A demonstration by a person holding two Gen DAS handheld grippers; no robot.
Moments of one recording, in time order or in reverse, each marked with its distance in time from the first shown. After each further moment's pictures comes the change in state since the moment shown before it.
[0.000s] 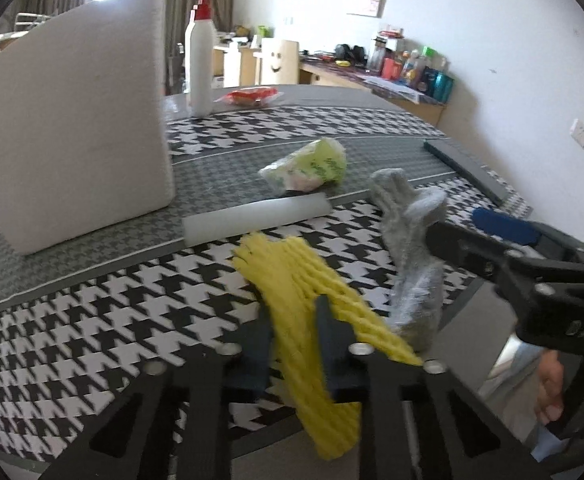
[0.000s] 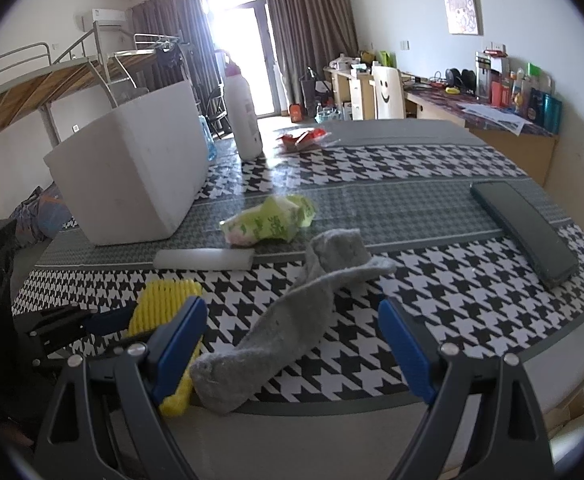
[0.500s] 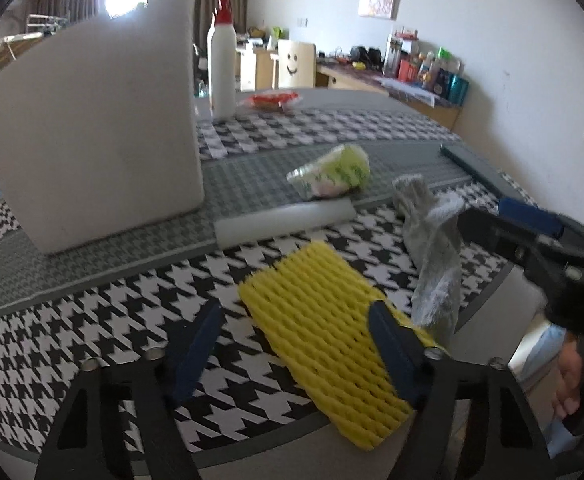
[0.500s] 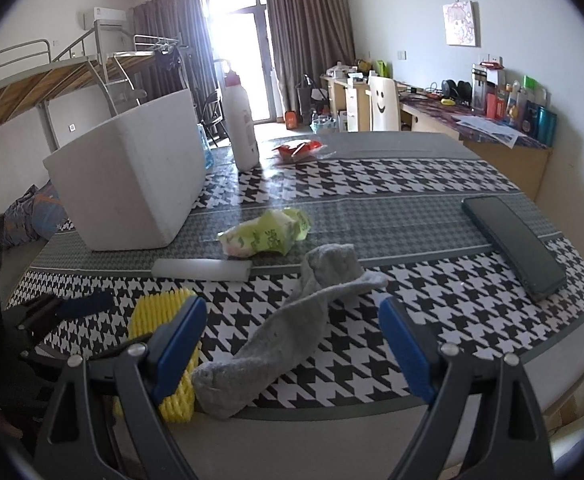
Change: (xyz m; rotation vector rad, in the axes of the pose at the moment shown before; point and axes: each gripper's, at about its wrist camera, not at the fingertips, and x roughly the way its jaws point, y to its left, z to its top) left arm -0.004 0.009 0.001 -0.020 0.020 0.059; right arm -0.011 0.005 0.009 -0.028 -0.037 -0.031
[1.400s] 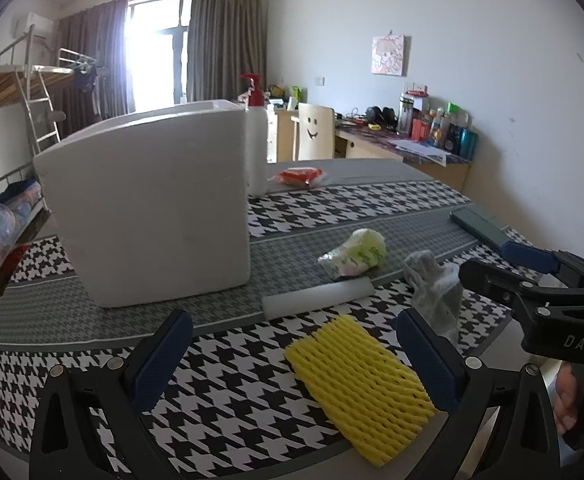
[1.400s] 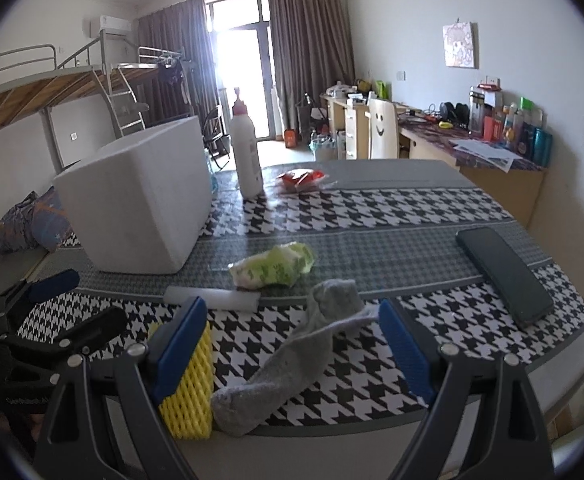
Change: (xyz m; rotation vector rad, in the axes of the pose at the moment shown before) left arm -0.046 0.009 0.014 -0.006 -0.243 0.080; right arm -0.013 0.010 0.012 -0.026 -0.064 -0.016
